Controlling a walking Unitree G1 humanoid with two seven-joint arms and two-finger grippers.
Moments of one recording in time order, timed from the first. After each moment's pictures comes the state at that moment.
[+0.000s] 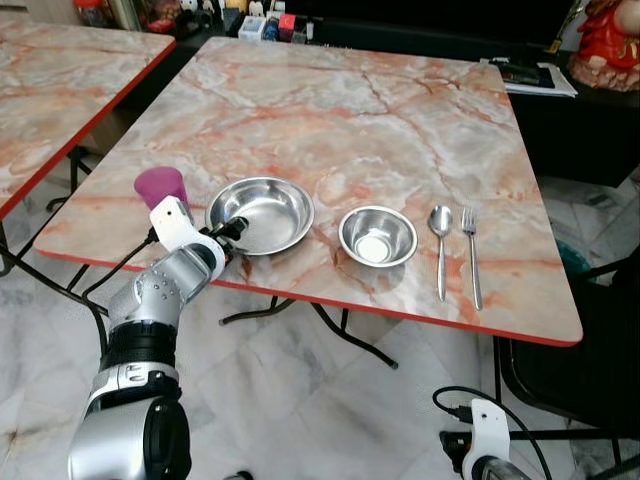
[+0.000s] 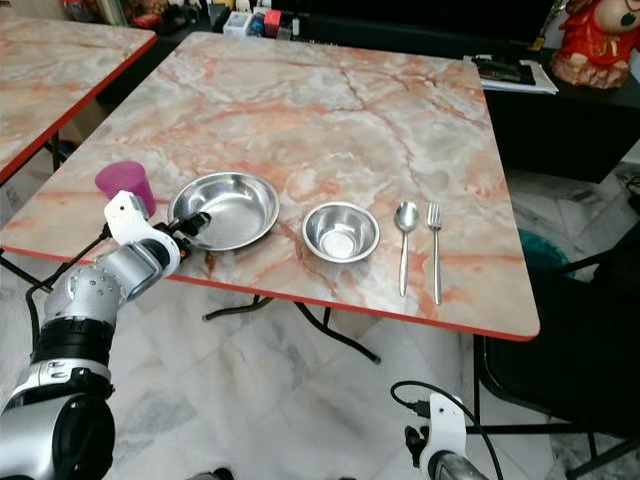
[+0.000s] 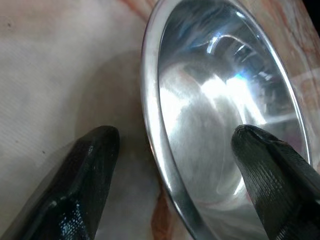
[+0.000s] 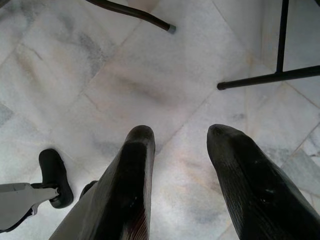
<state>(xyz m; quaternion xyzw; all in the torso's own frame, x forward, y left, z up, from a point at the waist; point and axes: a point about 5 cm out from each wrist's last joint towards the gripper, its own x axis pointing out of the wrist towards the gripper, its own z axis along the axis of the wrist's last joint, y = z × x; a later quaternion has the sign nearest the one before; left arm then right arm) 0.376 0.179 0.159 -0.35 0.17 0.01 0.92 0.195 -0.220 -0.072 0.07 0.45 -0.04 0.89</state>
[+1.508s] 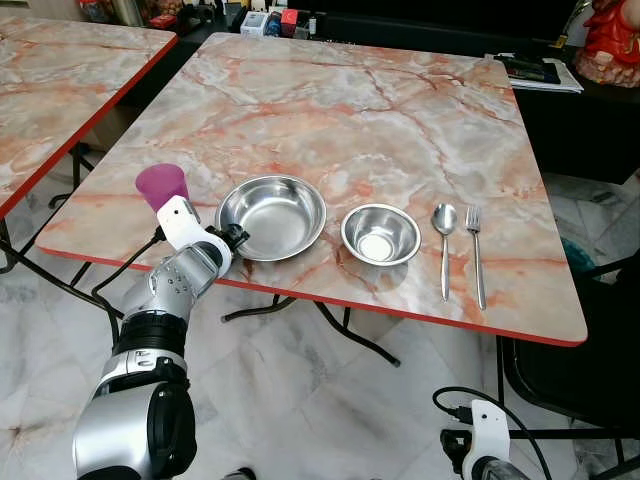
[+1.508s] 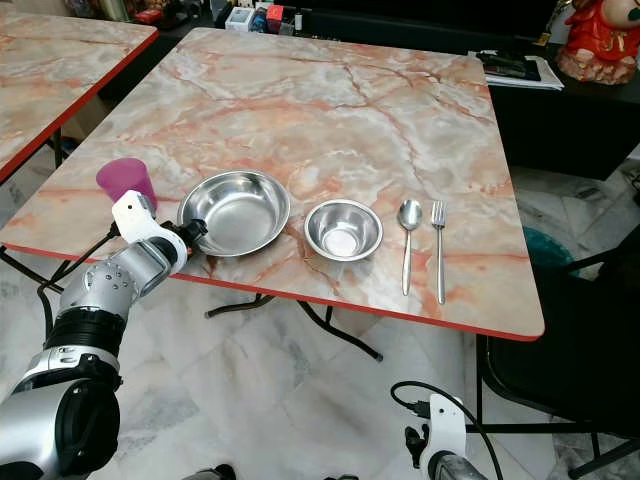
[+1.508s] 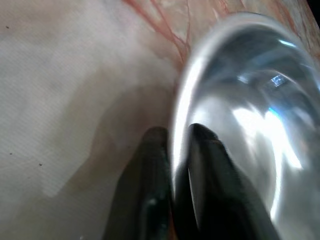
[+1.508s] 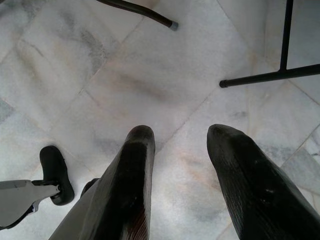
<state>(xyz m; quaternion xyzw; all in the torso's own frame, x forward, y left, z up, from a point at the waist) 0.385 0.174 0.157 -0.35 0.16 0.01 0.92 0.195 -0.219 -0.073 0.07 0.45 -0.04 0.89</state>
